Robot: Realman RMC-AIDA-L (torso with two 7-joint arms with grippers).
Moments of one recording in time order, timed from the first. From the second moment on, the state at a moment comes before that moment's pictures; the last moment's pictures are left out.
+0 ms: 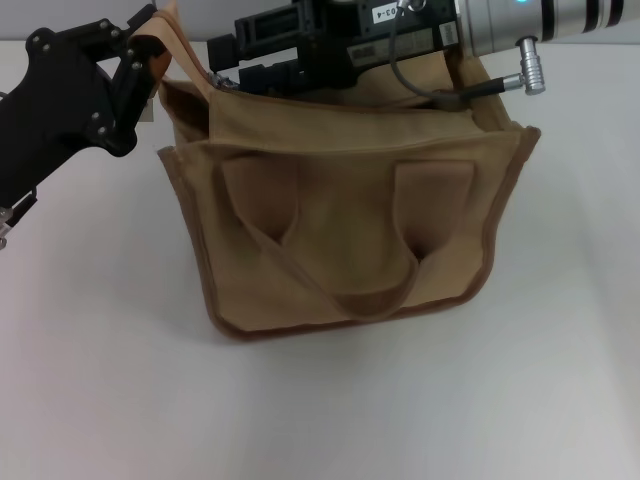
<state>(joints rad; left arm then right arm) -0.49 -2.07 0.42 0.37 1.57 1.86 -0.74 1.08 2.00 -1.02 -0.45 -1.77 -1.45 2.51</state>
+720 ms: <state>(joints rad) -0.48 -2.07 0.41 0.37 1.57 1.85 -0.74 1.06 2.00 -1.00 -0.45 -1.76 -1.48 2.51</state>
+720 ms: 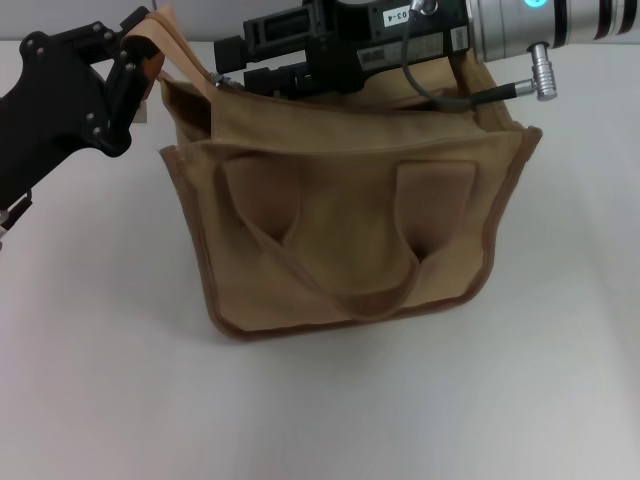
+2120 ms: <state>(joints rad) -0.49 -2.07 0.41 0.37 1.57 1.83 -0.76 1.01 1.99 -1.00 -0.52 -1.76 -1.55 2.52</state>
